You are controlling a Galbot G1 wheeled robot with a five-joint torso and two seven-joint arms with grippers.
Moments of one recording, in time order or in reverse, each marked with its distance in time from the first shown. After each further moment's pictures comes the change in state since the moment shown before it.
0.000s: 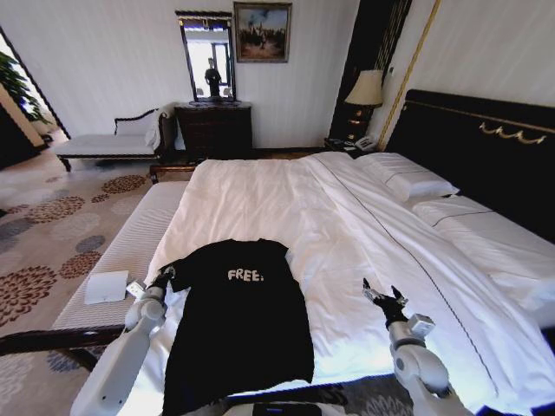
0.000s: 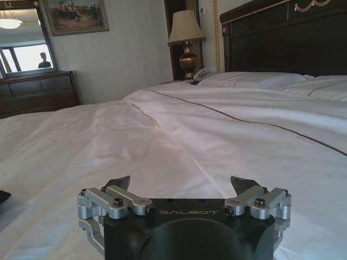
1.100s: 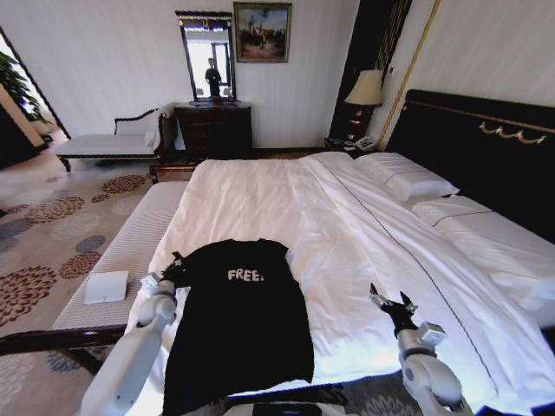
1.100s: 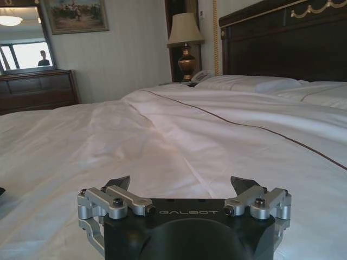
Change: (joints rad) left arm 0.005 -0.053 0.096 -0.111 0.273 -0.066 0.019; right arm -0.045 -0.013 0.024 0.014 -0.003 0.022 -0.018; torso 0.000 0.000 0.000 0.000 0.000
